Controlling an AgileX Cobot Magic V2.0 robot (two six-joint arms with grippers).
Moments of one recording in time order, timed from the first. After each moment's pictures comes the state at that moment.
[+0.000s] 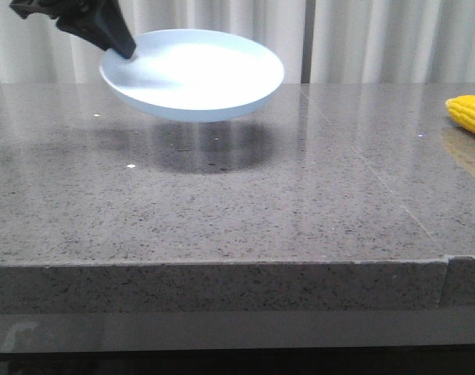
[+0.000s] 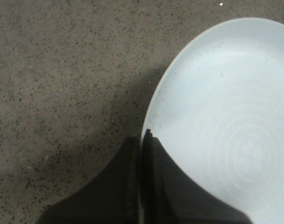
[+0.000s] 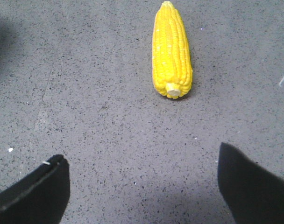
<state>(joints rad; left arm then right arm) -0.26 1.77 -1.55 -0.46 0.73 0.36 0.00 0.67 -0.68 0.04 0.66 0.04</state>
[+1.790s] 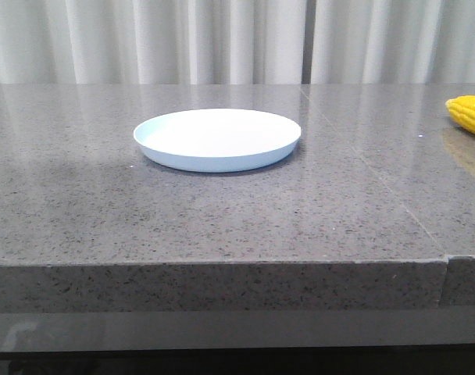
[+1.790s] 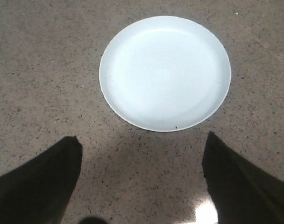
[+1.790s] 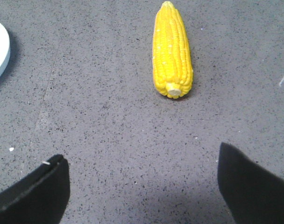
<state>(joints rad) -0.52 1.24 -1.31 -0.03 0.91 0.11 0.00 0.67 -0.68 0.04 0.66 0.04</state>
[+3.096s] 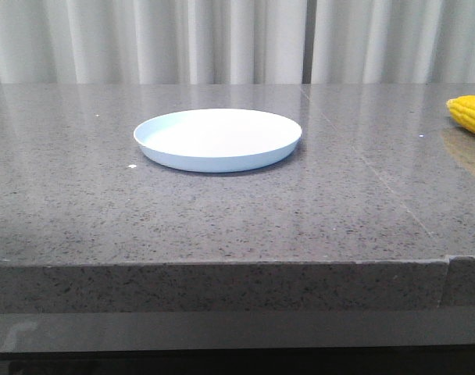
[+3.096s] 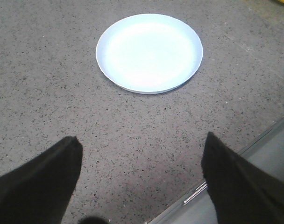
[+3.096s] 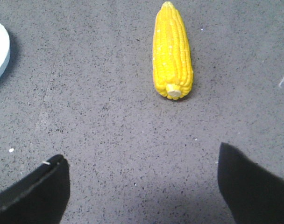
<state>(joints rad) -0.52 0.82 -0.97 -0.07 0.84 0.10 0.00 0.68 -0.69 0.03 0.67 0.04</state>
